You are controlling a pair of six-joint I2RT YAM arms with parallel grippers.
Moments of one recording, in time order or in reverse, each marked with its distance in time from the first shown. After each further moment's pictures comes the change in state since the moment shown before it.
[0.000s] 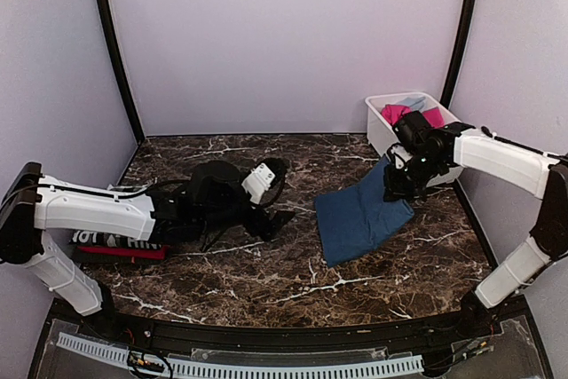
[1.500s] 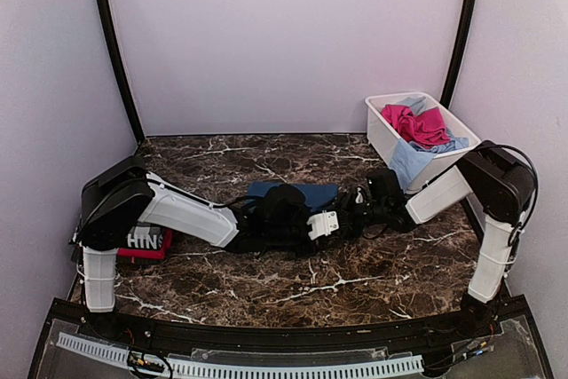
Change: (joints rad) left arm -0.041 0.539 0.300 0.151 0.295 0.423; right arm 0.122 0.366 -0.396 1.316 -0.419 0.814
